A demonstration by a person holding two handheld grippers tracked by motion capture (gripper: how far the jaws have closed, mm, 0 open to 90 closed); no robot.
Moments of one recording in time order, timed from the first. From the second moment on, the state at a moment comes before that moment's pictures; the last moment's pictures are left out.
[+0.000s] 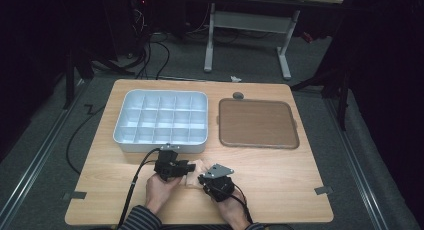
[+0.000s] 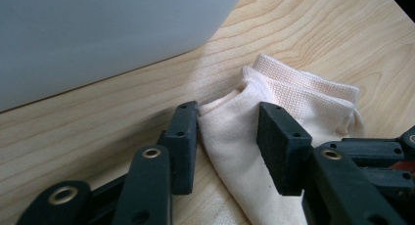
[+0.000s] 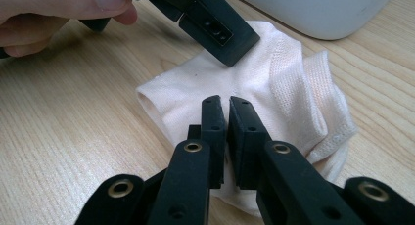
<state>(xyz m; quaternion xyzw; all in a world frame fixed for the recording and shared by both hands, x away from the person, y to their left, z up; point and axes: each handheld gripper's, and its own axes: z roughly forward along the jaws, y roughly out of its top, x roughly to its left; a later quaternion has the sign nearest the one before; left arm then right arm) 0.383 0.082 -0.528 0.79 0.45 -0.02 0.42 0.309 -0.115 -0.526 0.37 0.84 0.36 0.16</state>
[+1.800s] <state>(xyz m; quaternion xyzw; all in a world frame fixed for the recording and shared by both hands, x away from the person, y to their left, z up) 0.376 0.099 -0.520 0.78 0.42 -0.06 0.46 0.332 -0.120 -0.515 0.39 0.83 0.36 0.15</state>
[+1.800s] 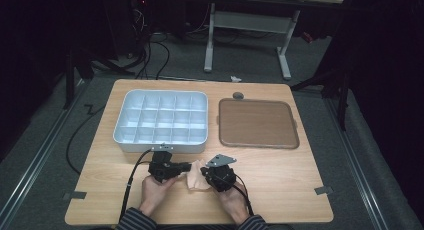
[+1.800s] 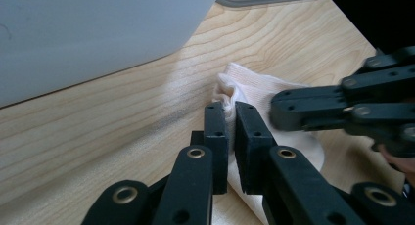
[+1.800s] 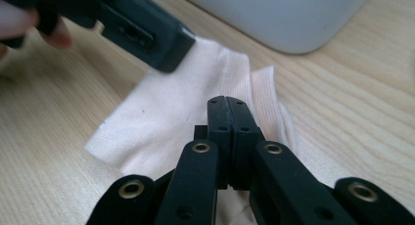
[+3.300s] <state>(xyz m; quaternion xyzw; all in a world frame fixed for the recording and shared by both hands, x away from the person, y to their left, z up) 0.373 0.097 -0.508 0.77 0.40 -0.07 0.50 0.333 -0.098 -0.519 0.36 0.86 0.34 0.13</state>
